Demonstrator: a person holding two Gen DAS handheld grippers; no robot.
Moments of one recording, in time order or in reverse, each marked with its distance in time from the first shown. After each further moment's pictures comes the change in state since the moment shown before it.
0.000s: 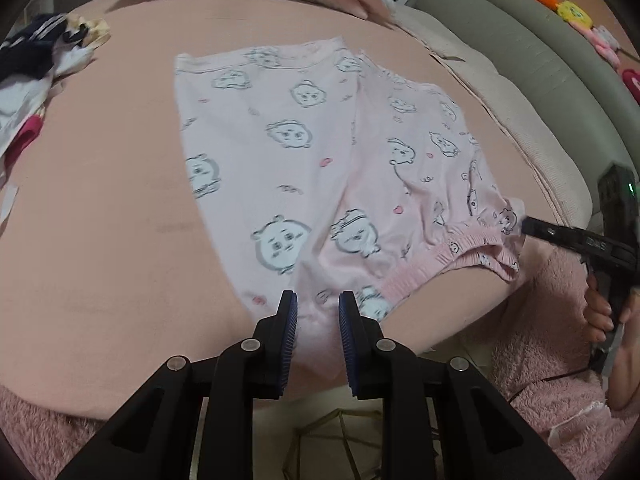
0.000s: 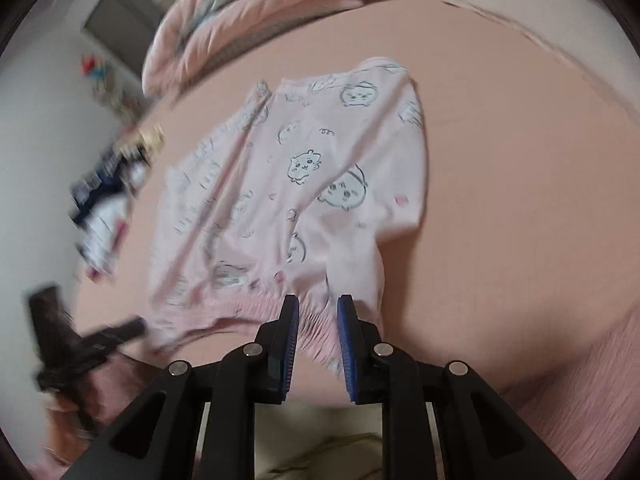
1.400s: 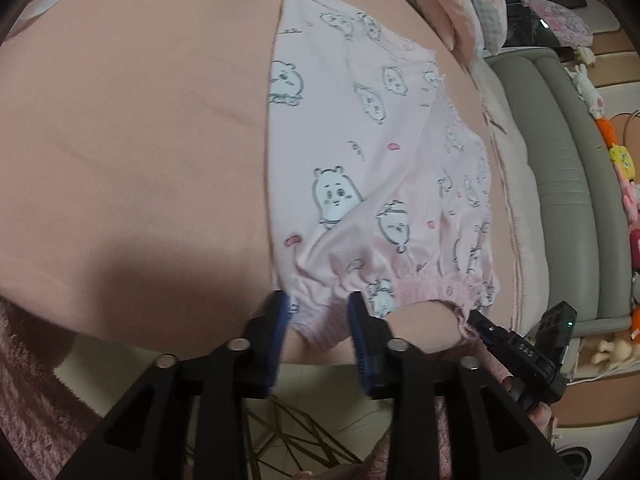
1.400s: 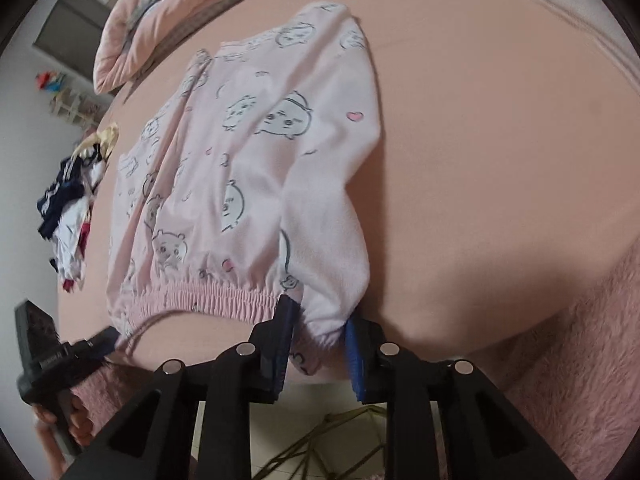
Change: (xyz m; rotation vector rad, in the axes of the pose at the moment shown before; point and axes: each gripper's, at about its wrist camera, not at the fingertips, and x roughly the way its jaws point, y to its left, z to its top) left arm 0.007 0.059 -0.045 -0.500 0.052 -0.225; right arm 0.016 -0.055 -0.035 0.193 0.089 -0.021
